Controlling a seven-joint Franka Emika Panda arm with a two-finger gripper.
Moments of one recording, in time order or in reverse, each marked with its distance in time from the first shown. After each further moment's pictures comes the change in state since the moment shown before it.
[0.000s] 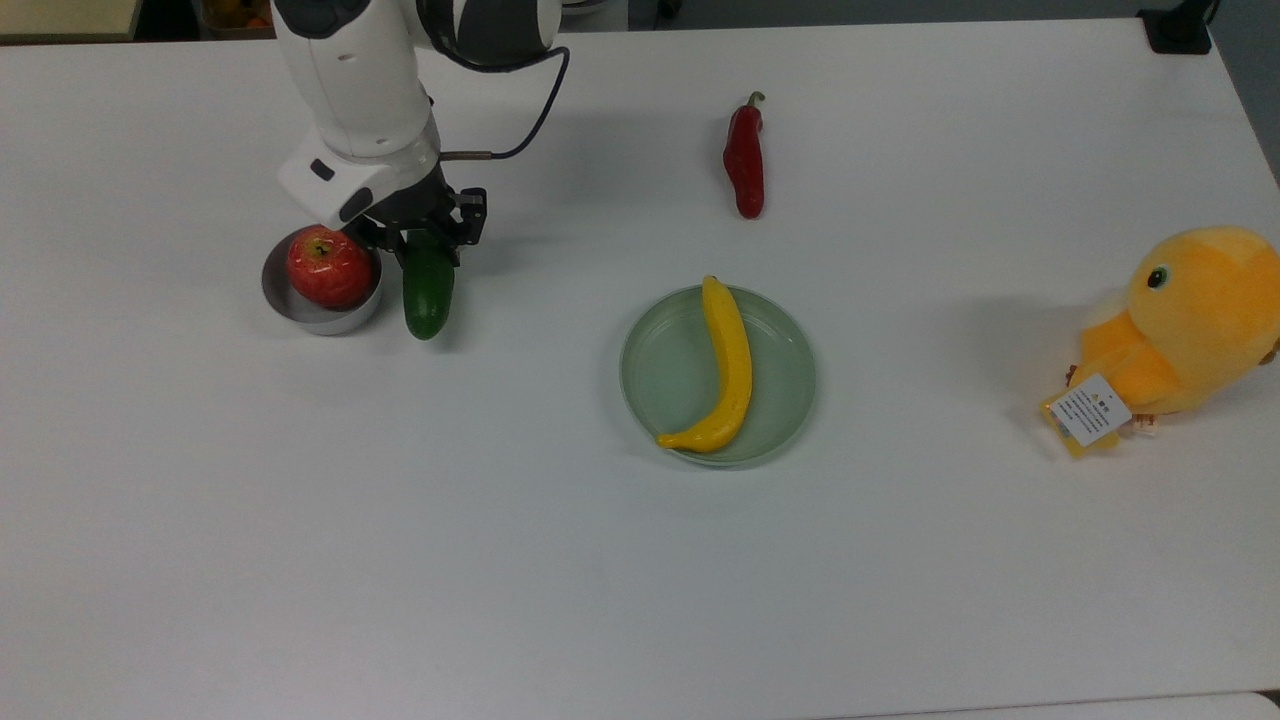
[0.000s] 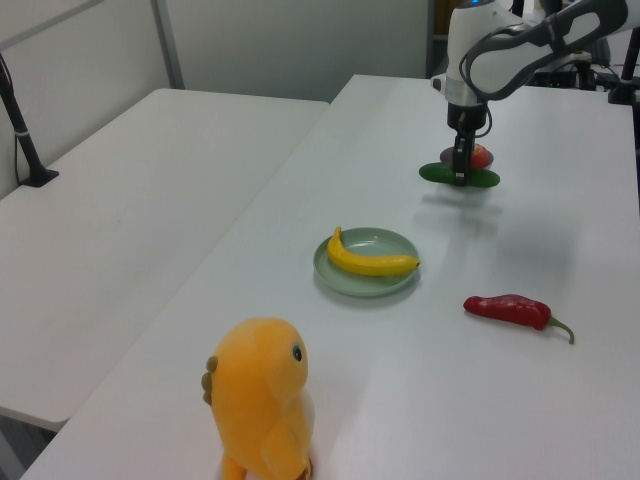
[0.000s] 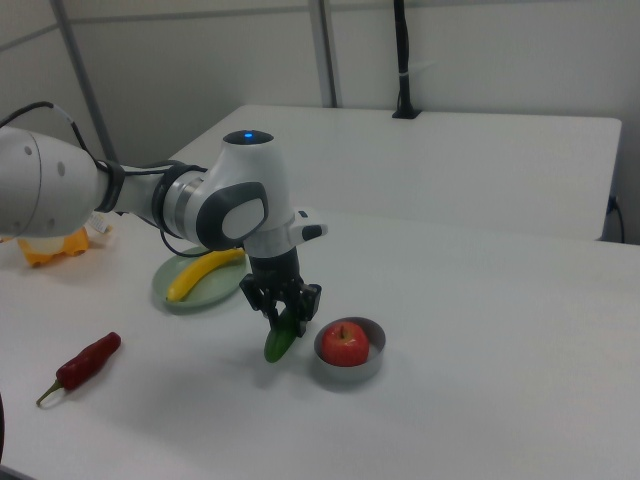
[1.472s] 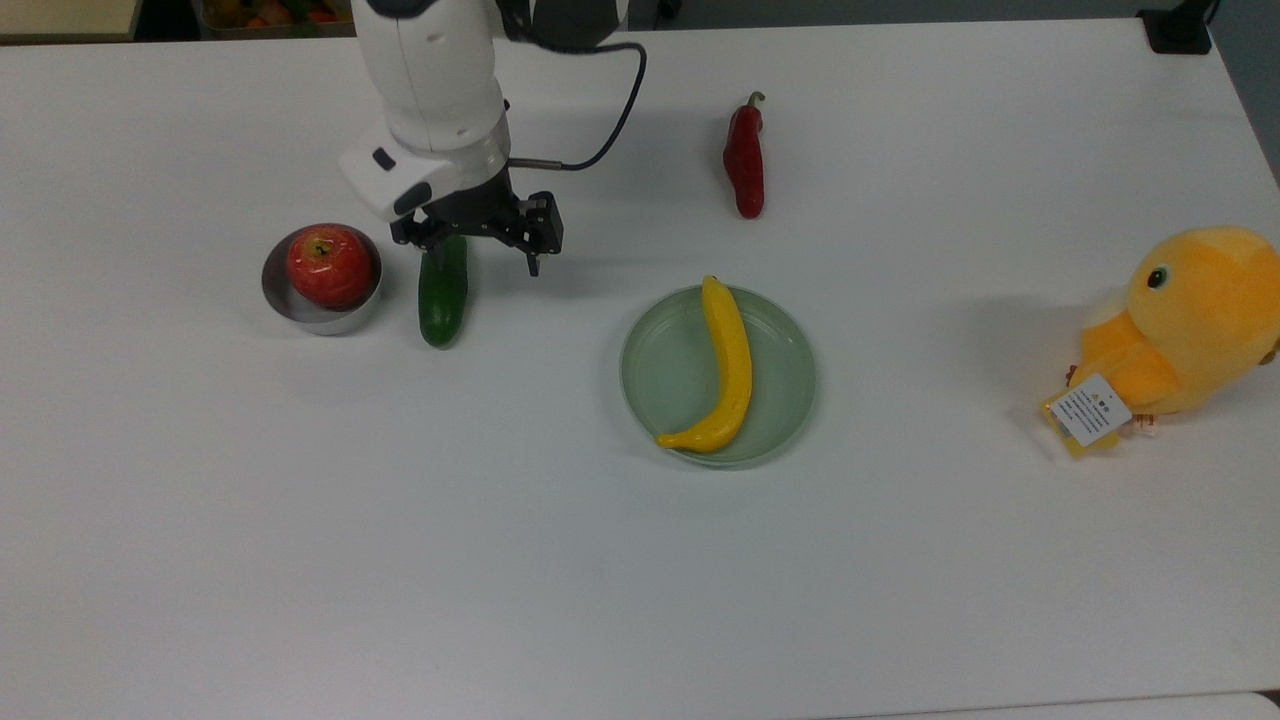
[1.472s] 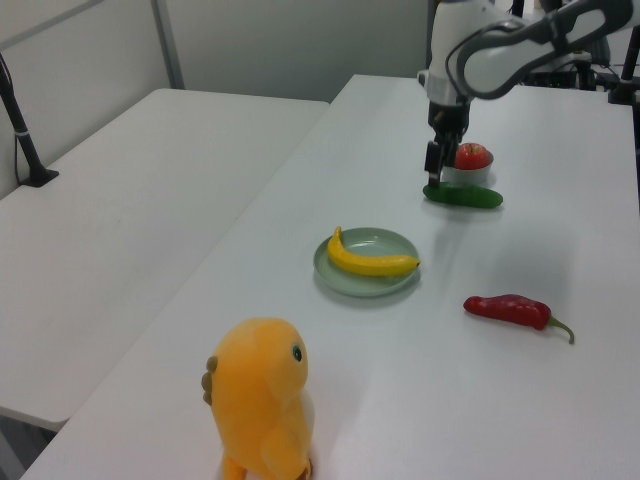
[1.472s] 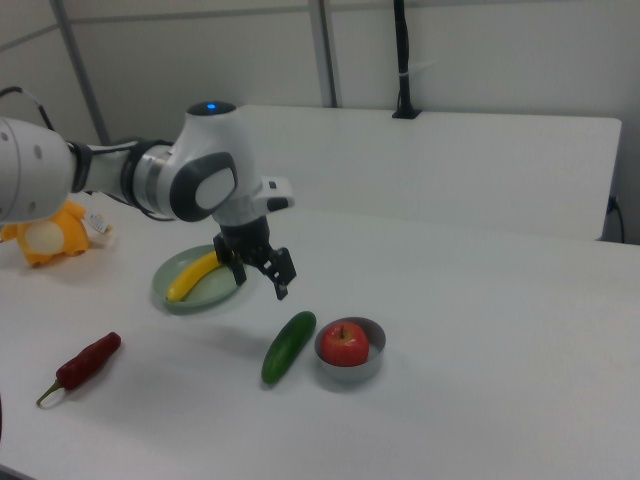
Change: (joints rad) arm 0.001 -0.029 0.106 0.050 -0.011 0.000 0.287
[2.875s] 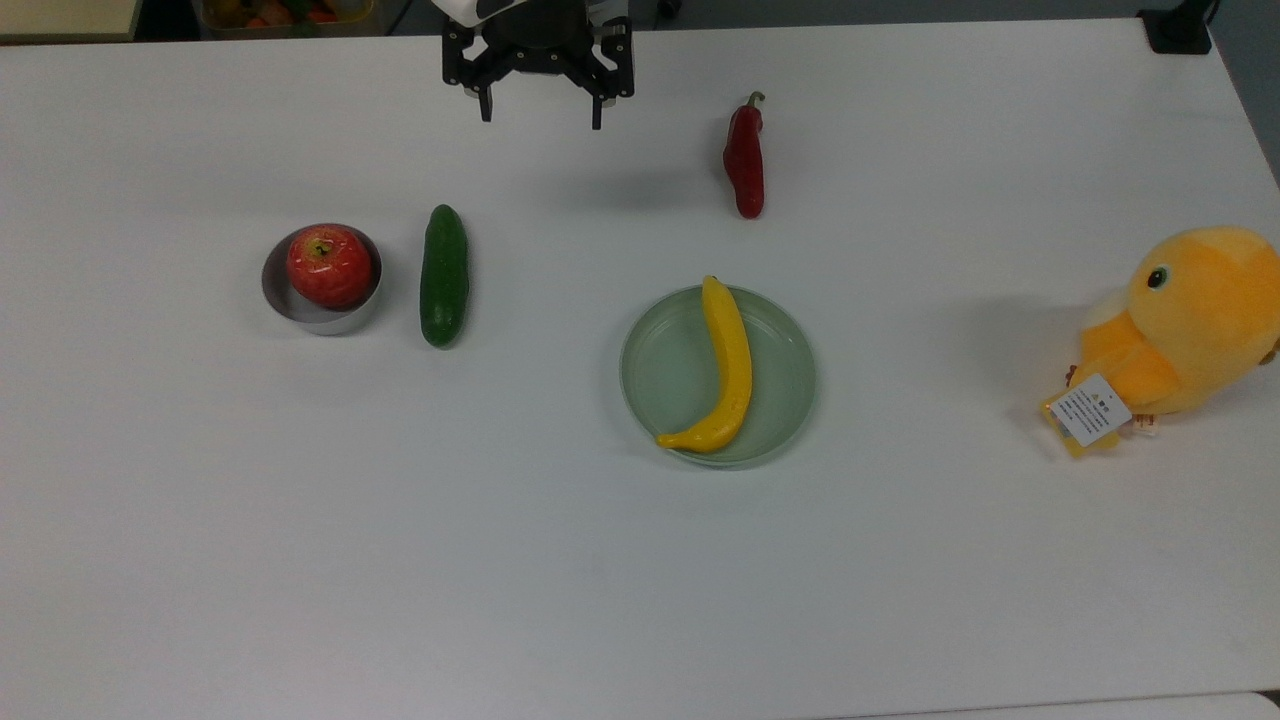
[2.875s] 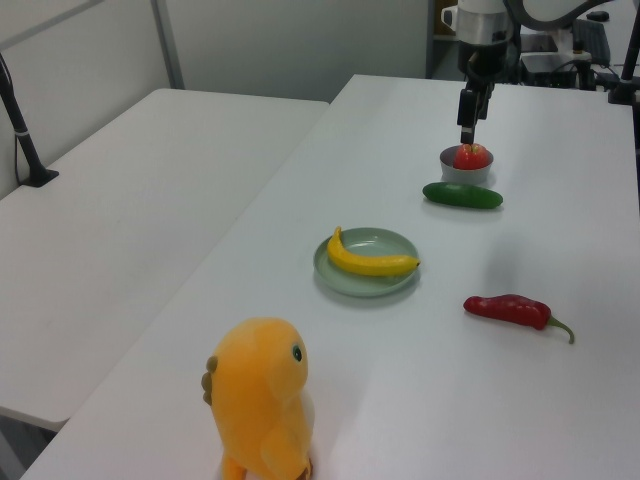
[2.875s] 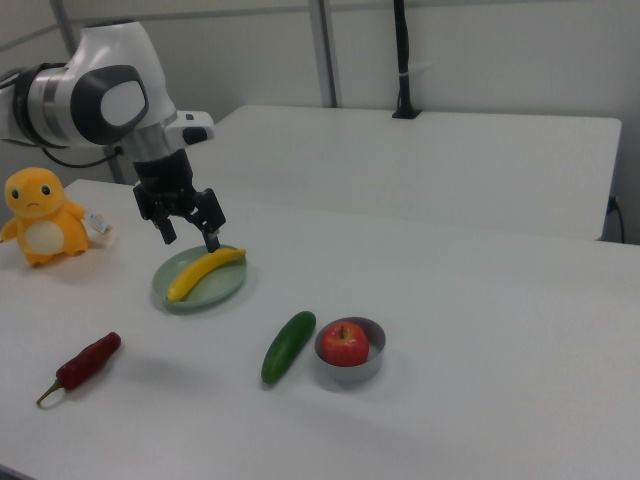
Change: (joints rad) arm 0.011 -0.263 0.127 -0.004 -0.128 -0.296 0.121
